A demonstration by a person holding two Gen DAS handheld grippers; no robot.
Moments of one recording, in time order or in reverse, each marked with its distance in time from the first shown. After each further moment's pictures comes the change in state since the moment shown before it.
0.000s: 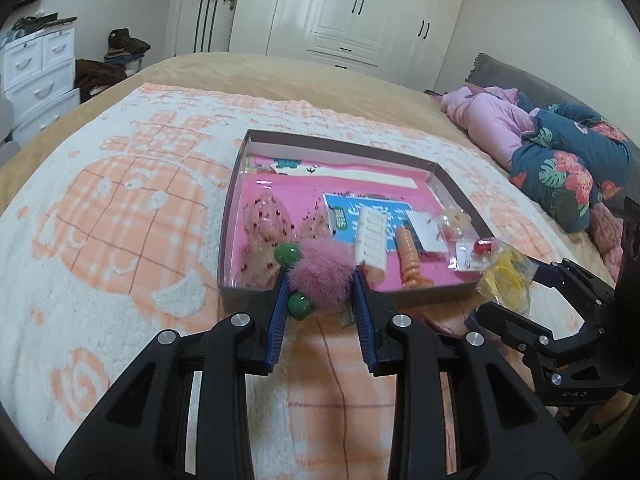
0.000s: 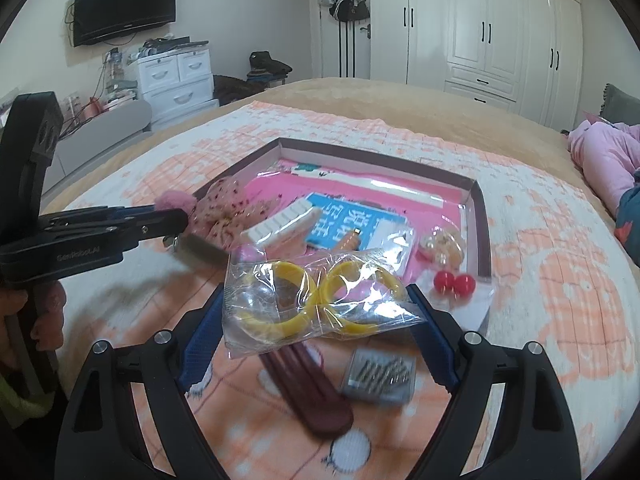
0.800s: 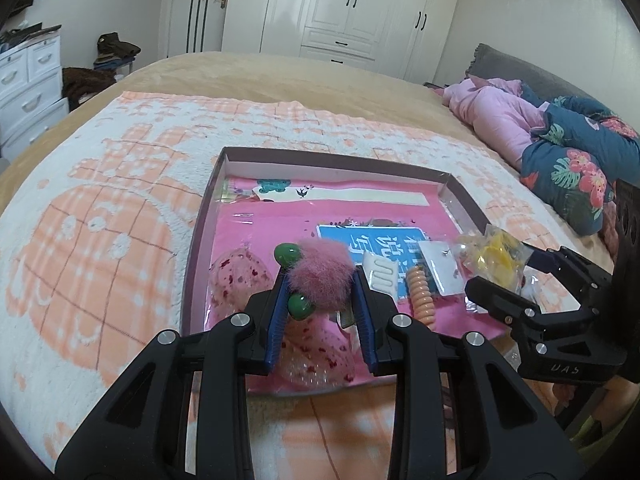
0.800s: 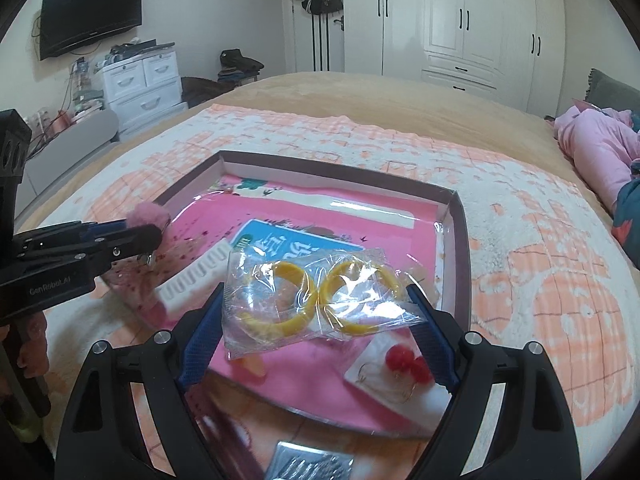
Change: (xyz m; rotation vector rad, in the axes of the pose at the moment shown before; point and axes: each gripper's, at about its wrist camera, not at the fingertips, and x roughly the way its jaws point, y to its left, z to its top) left arm 0.056 -0.010 0.037 0.038 0.022 0.008; right arm 0.055 -0.047 0.034 0.056 0.028 -0.066
